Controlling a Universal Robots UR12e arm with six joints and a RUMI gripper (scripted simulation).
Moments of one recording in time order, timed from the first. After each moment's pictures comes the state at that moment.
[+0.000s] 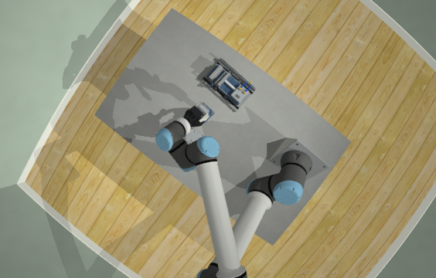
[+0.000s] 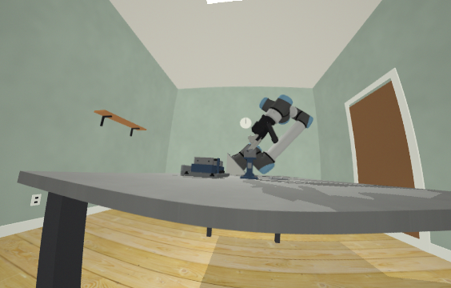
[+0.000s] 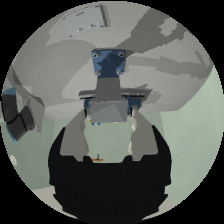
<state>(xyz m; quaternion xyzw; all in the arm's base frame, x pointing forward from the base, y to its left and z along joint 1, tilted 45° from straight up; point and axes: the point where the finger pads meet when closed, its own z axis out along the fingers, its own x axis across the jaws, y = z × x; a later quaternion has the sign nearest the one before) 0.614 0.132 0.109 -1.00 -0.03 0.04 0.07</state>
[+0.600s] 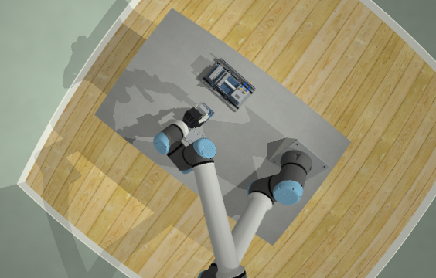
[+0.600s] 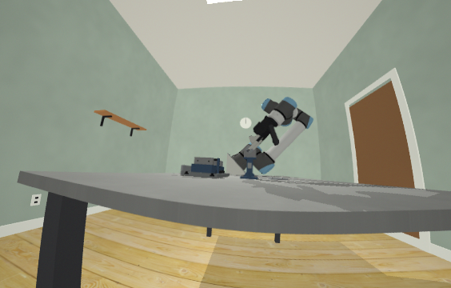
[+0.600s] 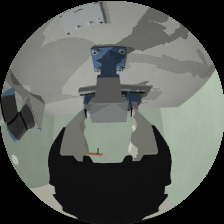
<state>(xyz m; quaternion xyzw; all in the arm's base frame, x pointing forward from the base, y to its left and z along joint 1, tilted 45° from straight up) 0.614 0.132 0.109 -1.00 -0.04 0.04 0.03</state>
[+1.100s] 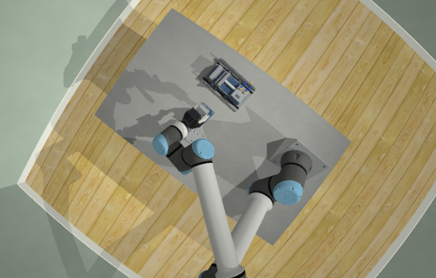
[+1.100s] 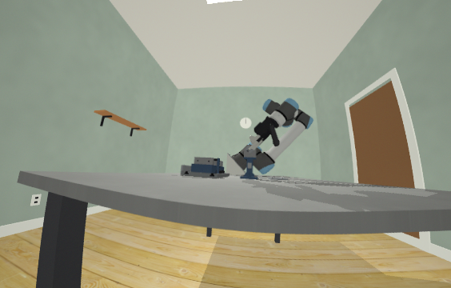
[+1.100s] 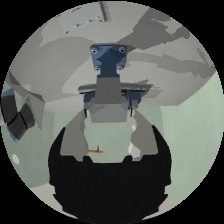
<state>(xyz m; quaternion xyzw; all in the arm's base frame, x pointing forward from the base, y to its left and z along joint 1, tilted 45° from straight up) 0.614 0.133 0.109 -1.00 -0.04 0.04 0.01</state>
